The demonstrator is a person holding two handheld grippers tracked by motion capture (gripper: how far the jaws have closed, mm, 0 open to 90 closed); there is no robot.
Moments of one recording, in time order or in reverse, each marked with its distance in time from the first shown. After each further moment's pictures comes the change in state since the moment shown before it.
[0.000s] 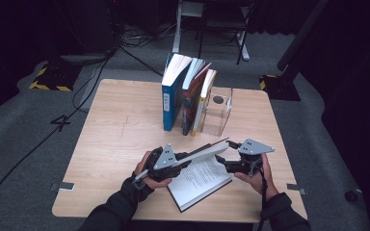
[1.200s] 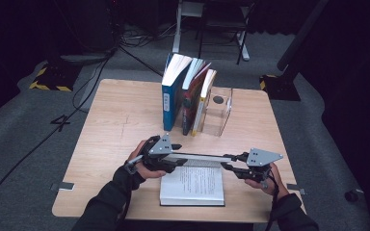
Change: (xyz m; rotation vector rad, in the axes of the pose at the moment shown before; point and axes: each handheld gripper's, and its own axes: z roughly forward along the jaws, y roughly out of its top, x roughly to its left) left arm 0.034 0.016 -0.020 0.130 -0.084 0.037; right arm 0.001 -0.010 -0.020 -0.036 0.205 -0.184
